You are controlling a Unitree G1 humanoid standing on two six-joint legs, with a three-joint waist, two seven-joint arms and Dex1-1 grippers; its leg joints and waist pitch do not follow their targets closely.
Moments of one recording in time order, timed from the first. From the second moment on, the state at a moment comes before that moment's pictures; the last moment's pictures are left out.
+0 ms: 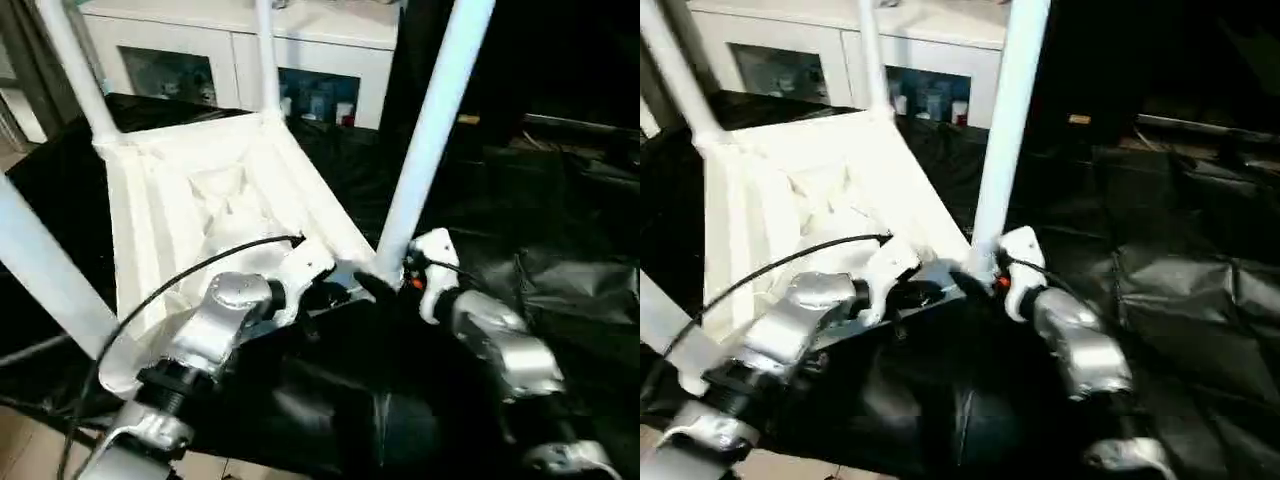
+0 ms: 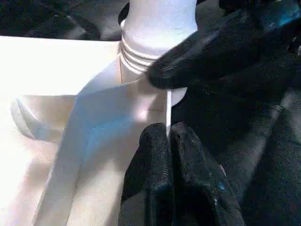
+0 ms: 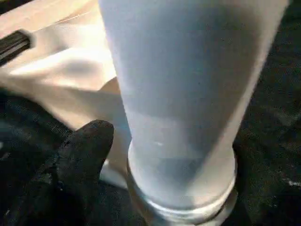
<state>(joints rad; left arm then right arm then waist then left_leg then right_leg) -0.50 0.22 -0.27 0.36 0.02 0.34 -0.92 -0.37 -0.21 0.06 0.36 0.15 0.26 0.75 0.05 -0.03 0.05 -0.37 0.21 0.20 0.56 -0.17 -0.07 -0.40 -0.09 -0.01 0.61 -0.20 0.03</state>
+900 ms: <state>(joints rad) -0.44 0.39 -0.30 0.25 -0.07 0.33 -1.23 -0.35 -0.38 0.17 0.28 0.23 0.35 1.17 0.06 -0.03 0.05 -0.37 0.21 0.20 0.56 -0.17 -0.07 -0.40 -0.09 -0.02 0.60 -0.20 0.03</state>
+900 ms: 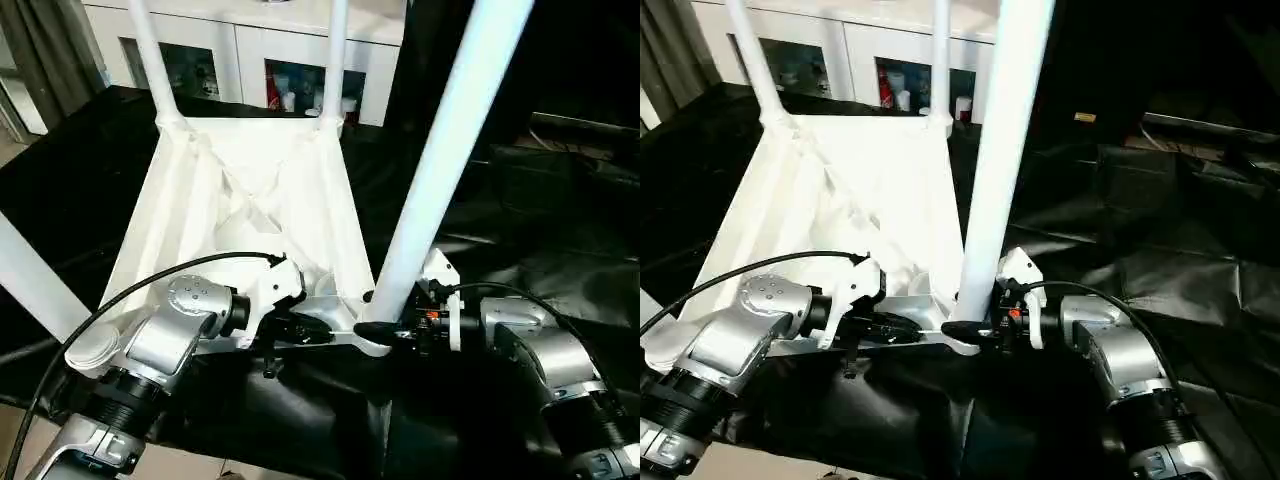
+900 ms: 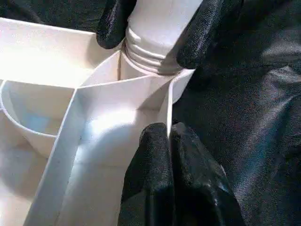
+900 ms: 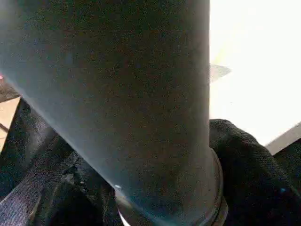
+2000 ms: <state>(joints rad) -0.48 0.26 -0.26 0.34 0.00 0.35 -0.99 -0.37 -0.23 0.07 0.35 0.18 0.30 0.84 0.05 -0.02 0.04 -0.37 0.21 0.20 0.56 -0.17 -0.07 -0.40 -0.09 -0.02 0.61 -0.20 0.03</state>
